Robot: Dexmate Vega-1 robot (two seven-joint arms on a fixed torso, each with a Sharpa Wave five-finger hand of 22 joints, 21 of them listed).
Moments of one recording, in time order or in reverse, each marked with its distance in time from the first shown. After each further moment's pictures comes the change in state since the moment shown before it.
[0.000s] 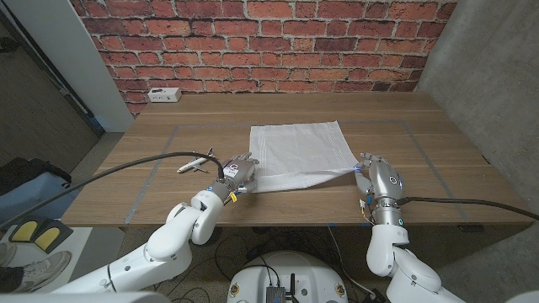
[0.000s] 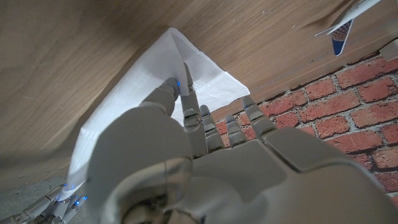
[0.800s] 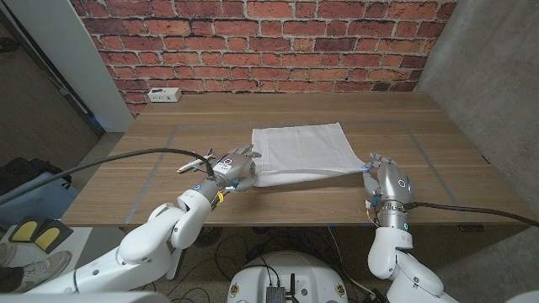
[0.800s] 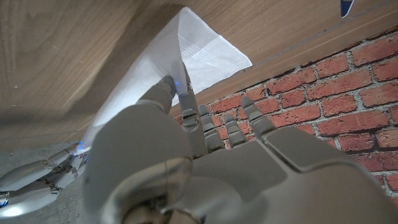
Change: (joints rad) left arm 0.140 0.112 -0.163 -0.117 -0.140 -0.112 0.133; left_hand 0.018 -0.038 -0.012 -0.003 0.021 0.038 -0.031 0.045 0.033 0.023 -0.021 0.000 0.002 0.015 -0.015 0.000 0.000 0.001 -0.010 0.000 0.000; right arm -0.047 0.039 0.052 -0.009 0.032 0.001 -0.065; right_hand 0.008 0.008 -0.007 0.005 0.000 0.000 0.000 -0.011 0.000 0.009 0.002 0.000 0.000 0.005 -0.005 0.000 0.003 0.000 0.000 0.000 0.000
